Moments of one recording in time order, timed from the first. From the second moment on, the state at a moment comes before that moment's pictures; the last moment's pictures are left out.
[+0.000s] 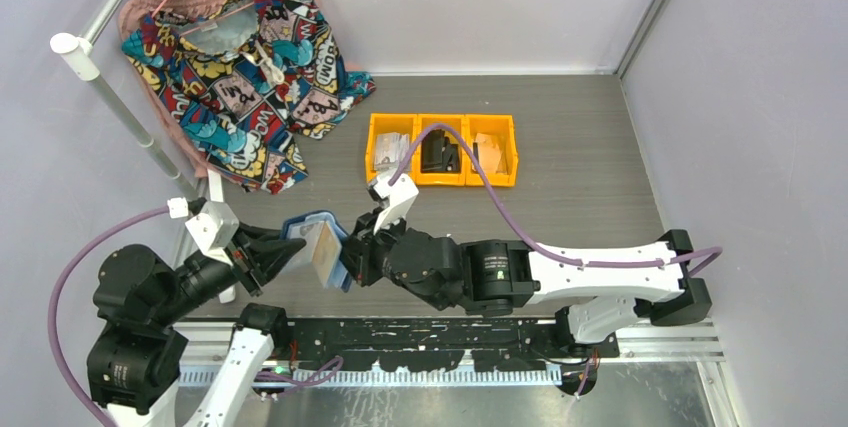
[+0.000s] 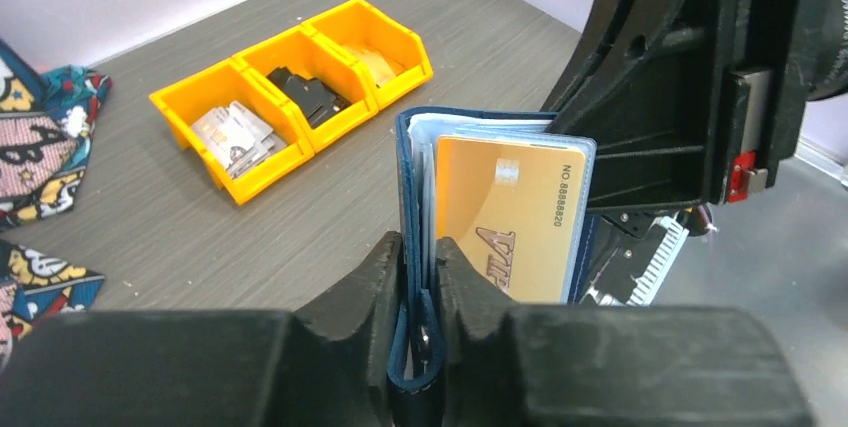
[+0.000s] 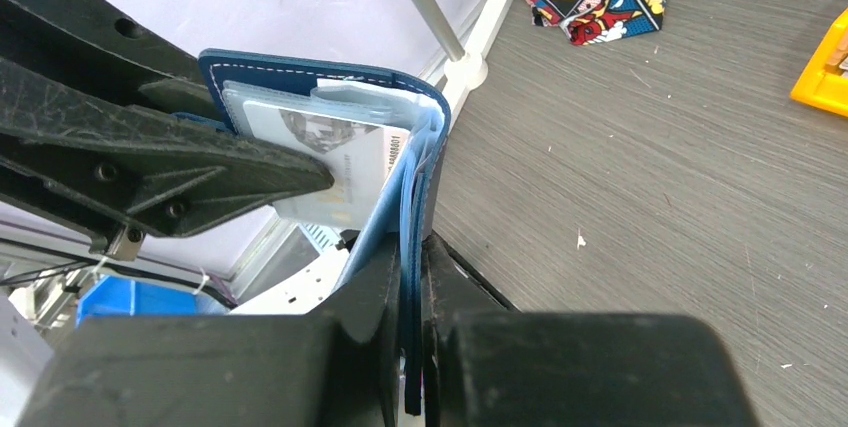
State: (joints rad) left arm -0.16 0.40 1.22 -0.93 0.70 -0.04; right arm 1.58 1.39 1.46 -0.31 0.63 0.67
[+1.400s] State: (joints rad) left arm -0.15 0.69 1.34 -0.95 0.93 -0.49; right arm 1.33 1.17 1.16 -0.02 0.09 0.92
